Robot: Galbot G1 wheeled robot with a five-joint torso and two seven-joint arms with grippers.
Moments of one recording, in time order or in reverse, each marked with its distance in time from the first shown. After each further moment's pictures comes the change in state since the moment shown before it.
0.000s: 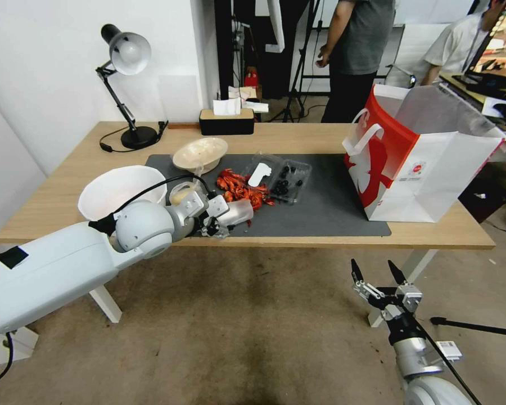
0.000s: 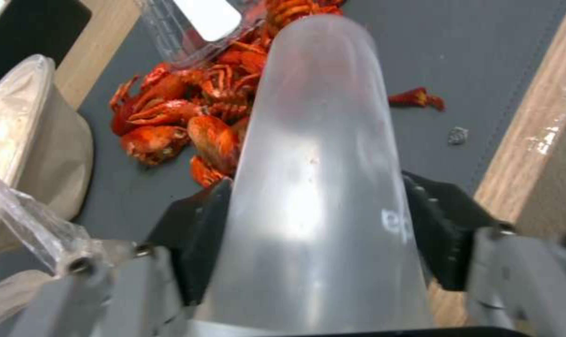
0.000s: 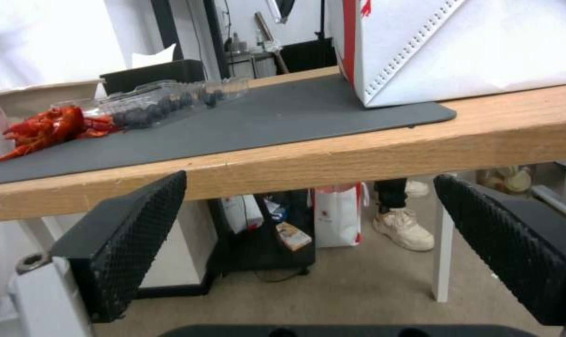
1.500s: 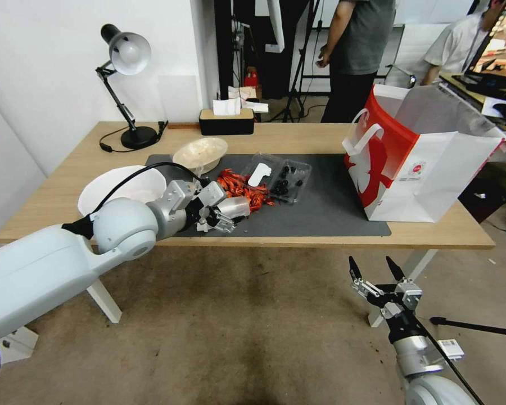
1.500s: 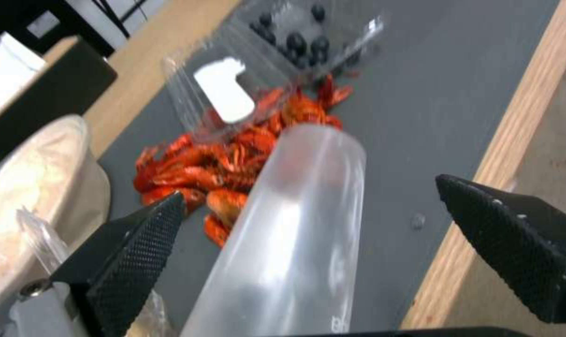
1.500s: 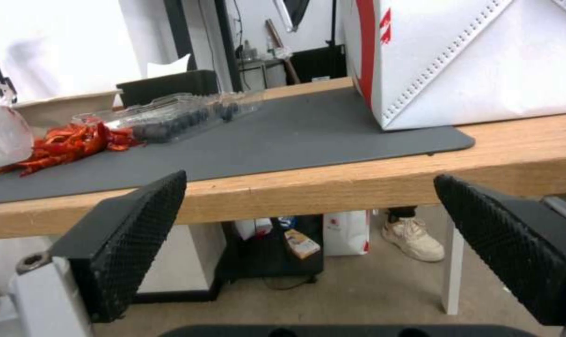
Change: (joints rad) left arm 0.057 0.051 -0.098 -0.063 -0.082 -0.117 0.009; right arm -0.009 -0.002 0.007 0.039 -0.004 -0.013 -0.014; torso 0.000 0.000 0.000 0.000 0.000
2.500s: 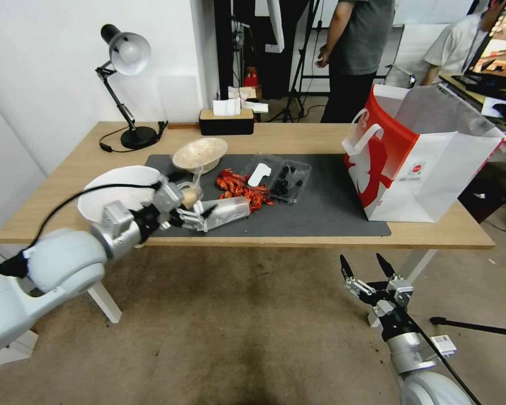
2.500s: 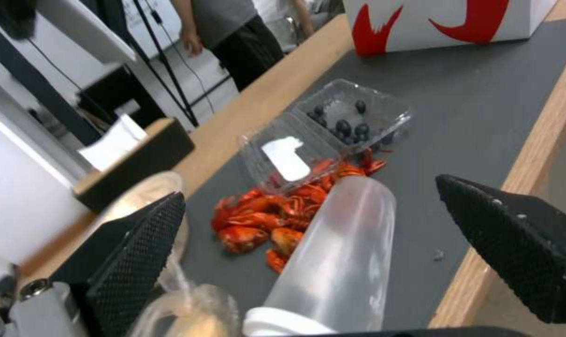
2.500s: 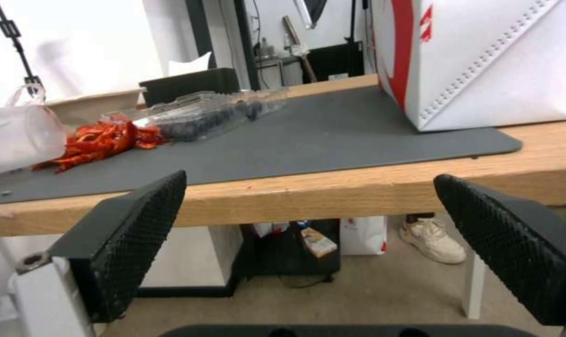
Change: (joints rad) left arm 0.420 0.188 -0.358 -0.118 0.044 -0.391 -0.011; right arm 0.007 -0.009 -0.021 0.013 0.000 -0.017 -0.018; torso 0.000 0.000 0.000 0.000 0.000
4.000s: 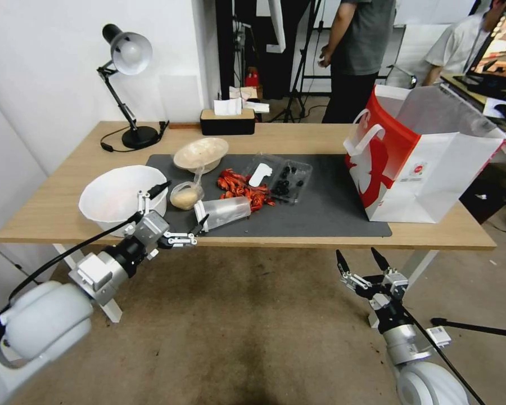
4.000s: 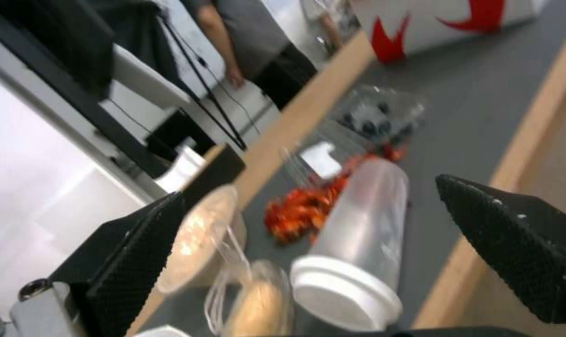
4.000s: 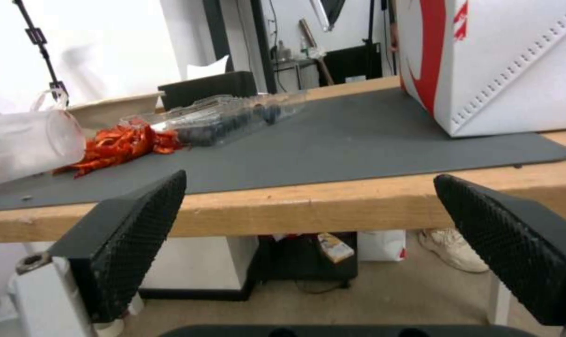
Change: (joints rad) left arm 0.754 0.139 -0.604 -0.161 0.238 -0.188 -0.119; right arm 0.042 -0.022 -0.025 -0.027 0.028 0.001 -0.038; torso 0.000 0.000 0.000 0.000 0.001
